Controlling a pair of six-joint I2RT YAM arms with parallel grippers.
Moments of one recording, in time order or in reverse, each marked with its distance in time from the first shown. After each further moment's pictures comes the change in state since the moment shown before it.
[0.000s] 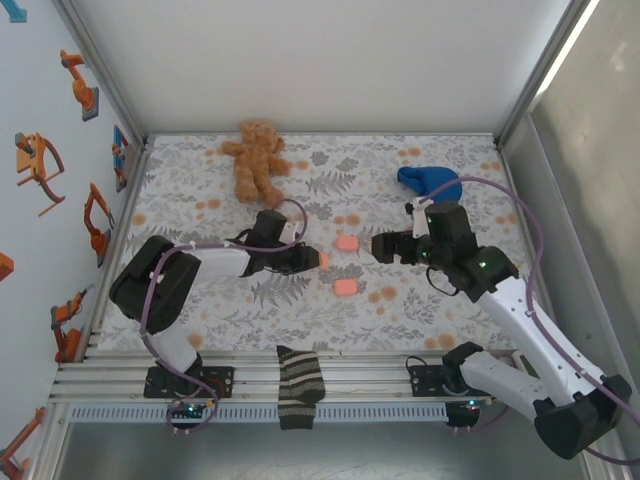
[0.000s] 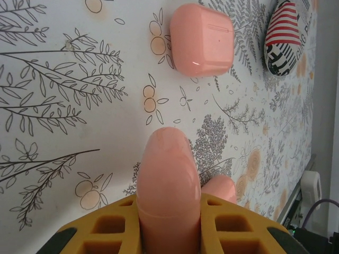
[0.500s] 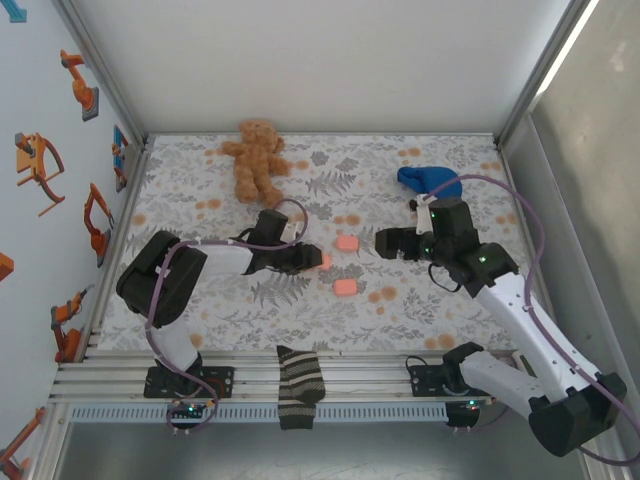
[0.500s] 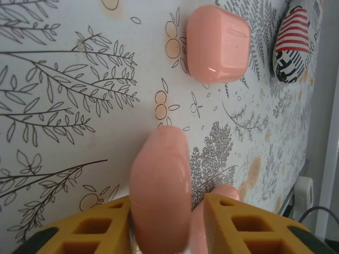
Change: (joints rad) left arm 0.011 0.043 0.015 0.013 0.021 -0.043; right arm -0.059 0.023 0.000 0.008 -0.023 -0.013
